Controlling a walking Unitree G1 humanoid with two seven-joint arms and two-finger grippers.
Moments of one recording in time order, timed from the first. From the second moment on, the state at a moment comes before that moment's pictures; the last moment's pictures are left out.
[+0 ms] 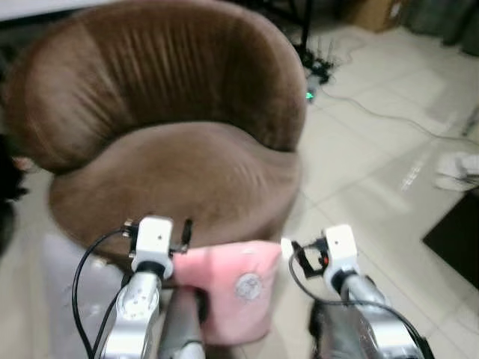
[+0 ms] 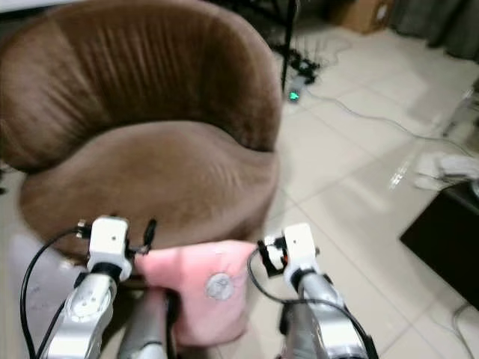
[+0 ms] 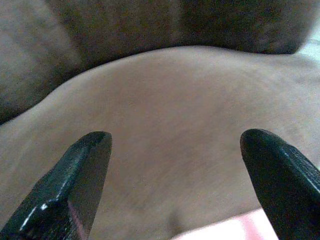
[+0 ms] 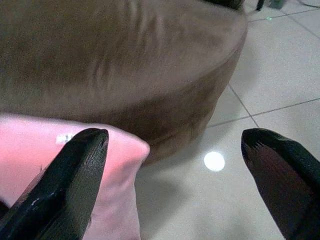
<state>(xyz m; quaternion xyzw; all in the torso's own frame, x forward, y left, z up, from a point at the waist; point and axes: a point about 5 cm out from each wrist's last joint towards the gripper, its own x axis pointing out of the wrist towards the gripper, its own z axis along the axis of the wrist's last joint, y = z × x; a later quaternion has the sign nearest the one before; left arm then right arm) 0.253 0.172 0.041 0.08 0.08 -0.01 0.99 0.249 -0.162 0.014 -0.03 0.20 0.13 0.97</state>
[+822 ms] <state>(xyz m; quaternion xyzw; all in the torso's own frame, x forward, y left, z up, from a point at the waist) 0.291 0.178 0.009 0.10 0.26 -0.09 0.96 0.238 -0.171 0.022 -0.06 0.19 0.17 0.96</state>
